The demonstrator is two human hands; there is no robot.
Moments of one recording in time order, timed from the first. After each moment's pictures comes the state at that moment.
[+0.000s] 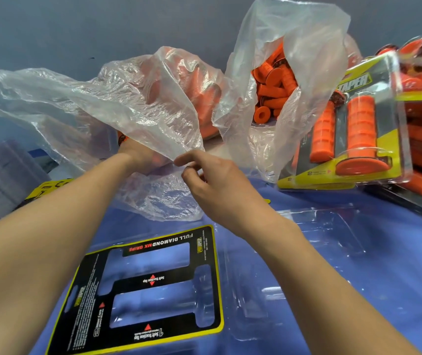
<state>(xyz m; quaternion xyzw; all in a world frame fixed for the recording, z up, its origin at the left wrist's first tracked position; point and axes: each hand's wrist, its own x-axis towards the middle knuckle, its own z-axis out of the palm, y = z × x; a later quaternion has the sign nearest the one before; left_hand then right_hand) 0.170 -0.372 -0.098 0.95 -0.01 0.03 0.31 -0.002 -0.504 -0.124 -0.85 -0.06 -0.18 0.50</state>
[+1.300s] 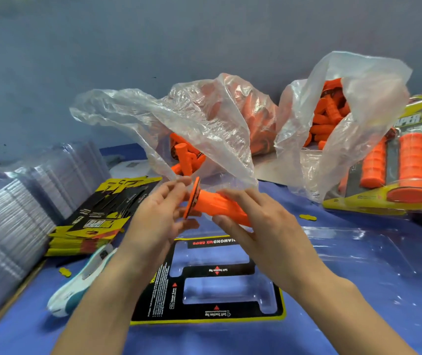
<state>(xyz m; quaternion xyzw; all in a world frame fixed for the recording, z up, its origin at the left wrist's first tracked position) -0.008 -0.286 -0.096 0.64 -0.09 -0.03 0.76 -0.058 -0.457 -0.130 -0.90 -0.13 -0.31 0.28</state>
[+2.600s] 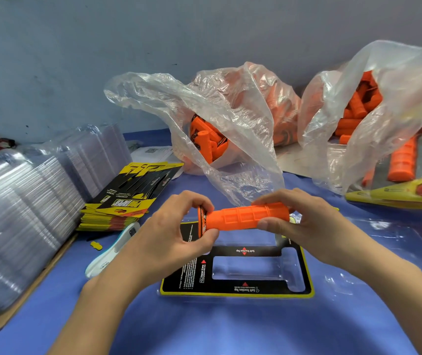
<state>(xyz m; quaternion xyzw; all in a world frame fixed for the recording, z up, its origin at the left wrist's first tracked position) -0.035 -0.215 -0.123 0.89 -0.31 0.13 0.32 -0.065 -0.479 -0.127 -0.88 -0.19 -0.14 0.41</state>
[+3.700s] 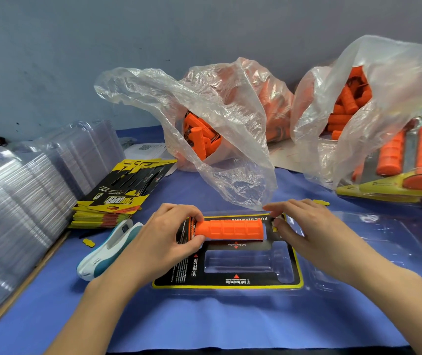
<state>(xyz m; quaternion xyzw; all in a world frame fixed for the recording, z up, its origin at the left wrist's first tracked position) -0.018 -0.207 -0.155 0.91 -0.30 0.11 0.25 -0.077 -0.501 -0.155 -0.96 -0.12 -0.14 0.21</state>
